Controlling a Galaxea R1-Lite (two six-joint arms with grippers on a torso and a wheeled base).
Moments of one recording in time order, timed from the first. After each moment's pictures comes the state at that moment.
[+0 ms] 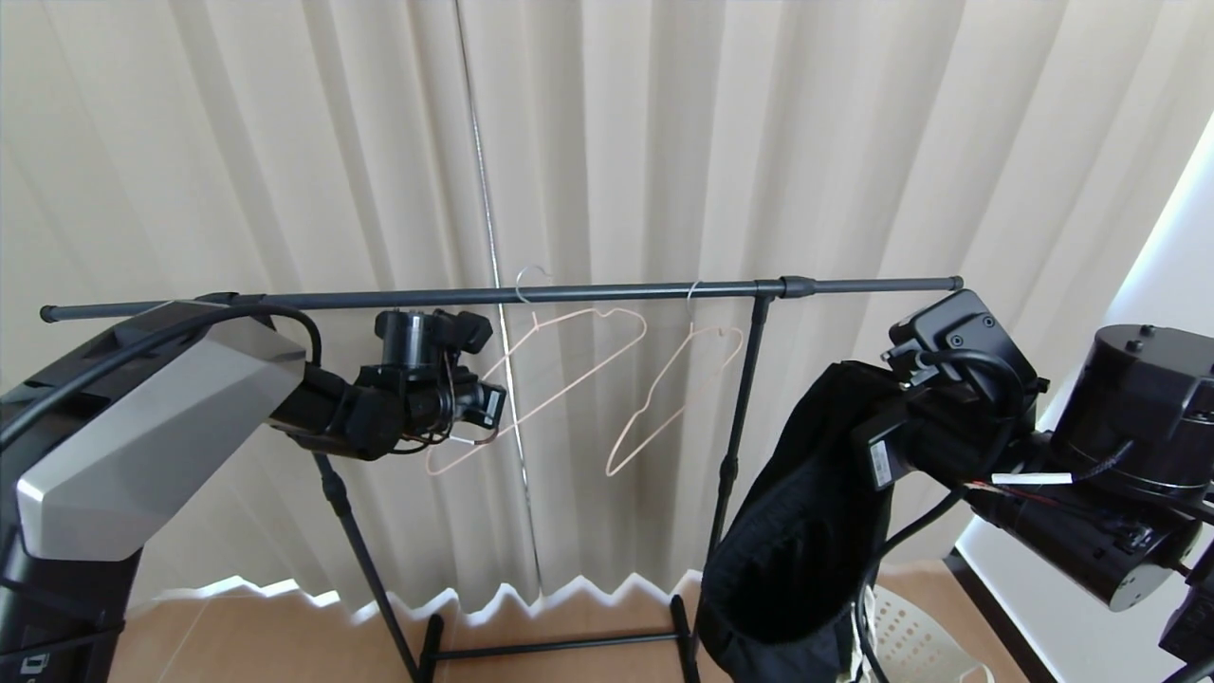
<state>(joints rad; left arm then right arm) -0.22 2.34 -1.39 -0.45 -0.11 0.19 0.55 1.59 -0.54 -0.92 -0.29 -0.32</state>
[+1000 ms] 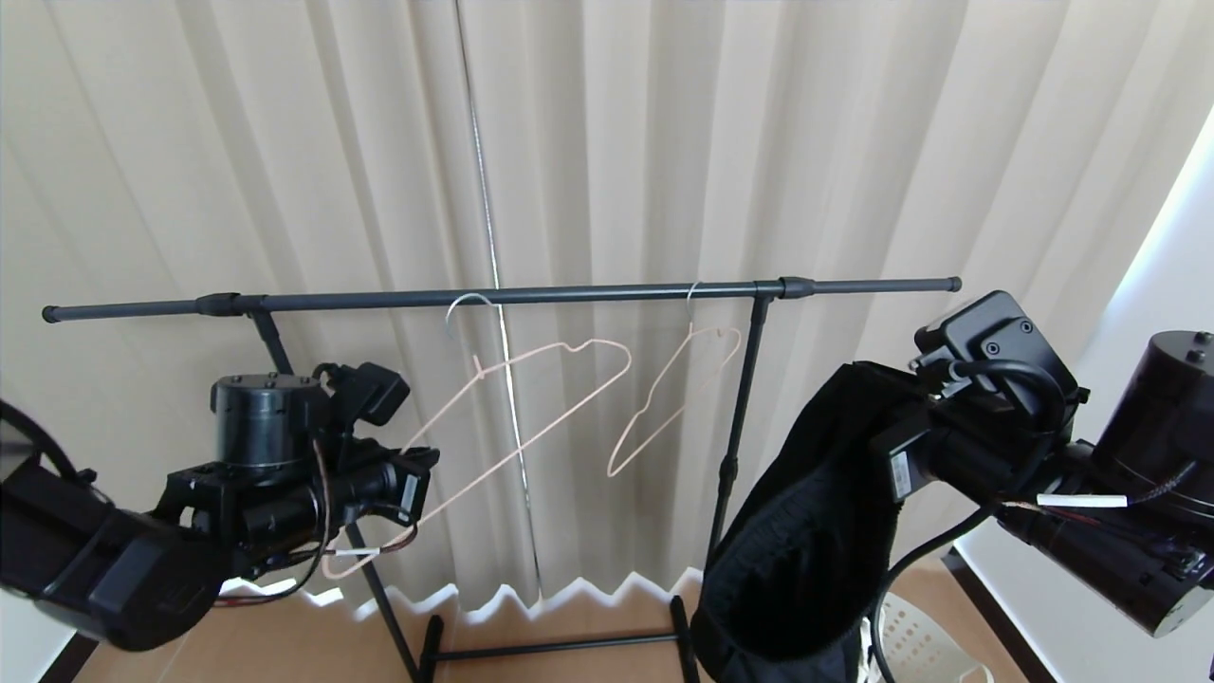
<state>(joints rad) -0.24 1.84 -0.55 -0.80 -0.09 0.19 0.58 1.53 -0.51 -0.91 -0.31 -0.34</state>
